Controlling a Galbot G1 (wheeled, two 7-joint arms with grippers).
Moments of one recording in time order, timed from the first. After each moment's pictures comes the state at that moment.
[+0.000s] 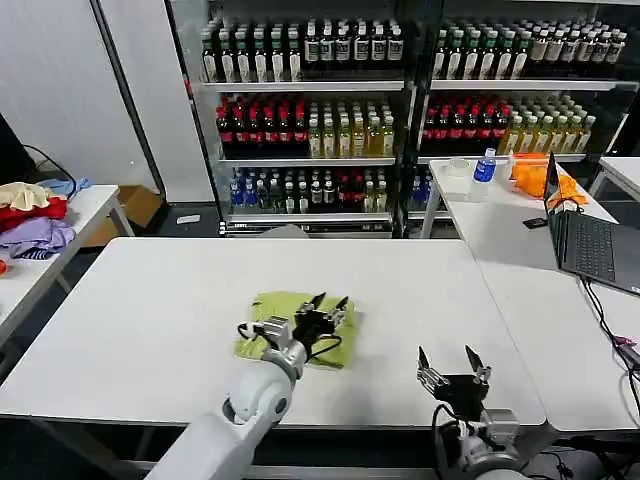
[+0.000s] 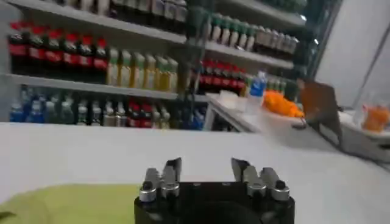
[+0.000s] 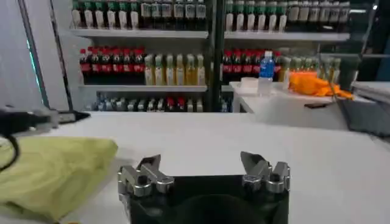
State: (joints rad) left arm 0.86 -1.24 0.04 -1.76 -0.66 0.35 -0.26; right arm -1.49 1.29 0.42 2.19 0.29 -0.41 0.27
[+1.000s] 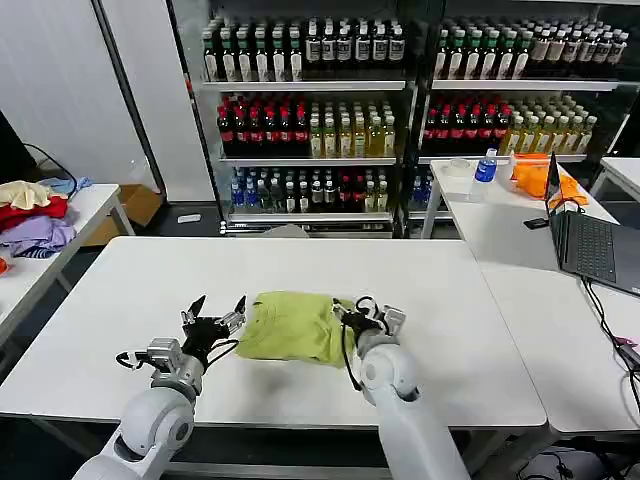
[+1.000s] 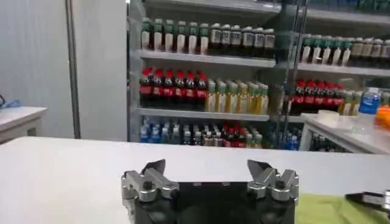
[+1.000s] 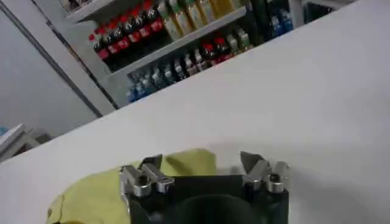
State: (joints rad) left arm 1.13 -1.04 -0.29 -1.91 -0.62 0.28 -0.30; right arm -0.84 1.59 0.23 1.54 0.66 -0.52 0.41
